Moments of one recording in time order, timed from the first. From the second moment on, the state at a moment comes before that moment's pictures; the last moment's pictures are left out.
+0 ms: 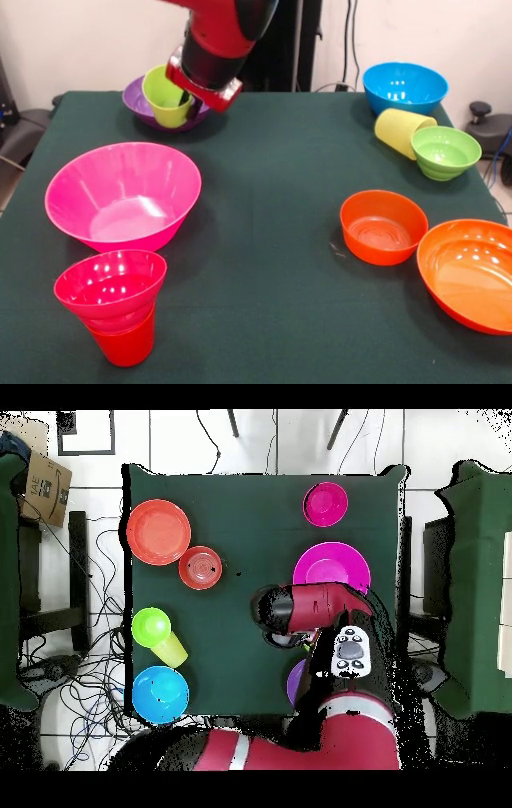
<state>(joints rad) -0.23 -0.52 -0.12 1.56 -0.44 0.81 2.21</state>
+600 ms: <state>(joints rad) -0.14 -0.55 -0.24 1.54 -0.39 0.76 2.25</state>
